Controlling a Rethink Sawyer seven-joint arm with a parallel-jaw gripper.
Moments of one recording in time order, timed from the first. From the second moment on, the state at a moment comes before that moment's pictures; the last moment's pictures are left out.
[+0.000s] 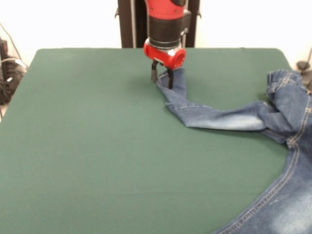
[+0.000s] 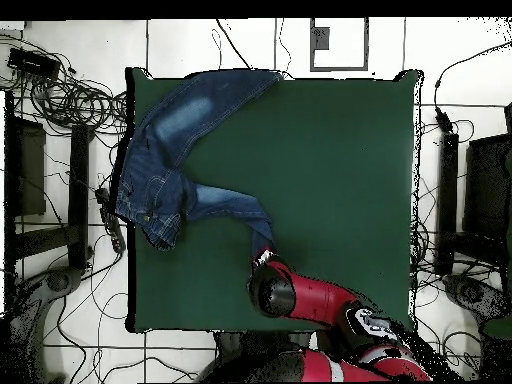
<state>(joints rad) -0.30 -0.46 -0.03 2.02 -0.15 -0.06 2.37</state>
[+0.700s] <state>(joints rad) -0.28 -0.45 -0.05 2.02 -0.15 -0.07 2.37</state>
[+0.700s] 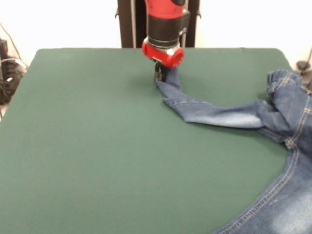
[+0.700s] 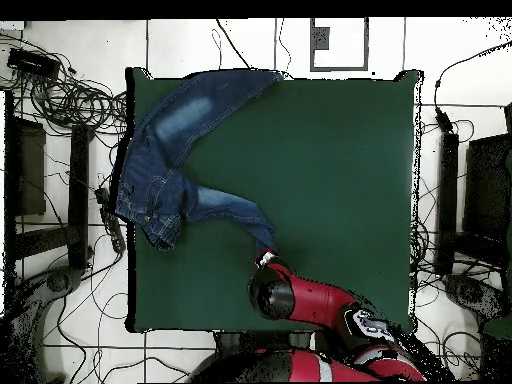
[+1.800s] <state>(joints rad) -0.58 -0.76 0.11 1.94 -0.26 0.42 2.37</state>
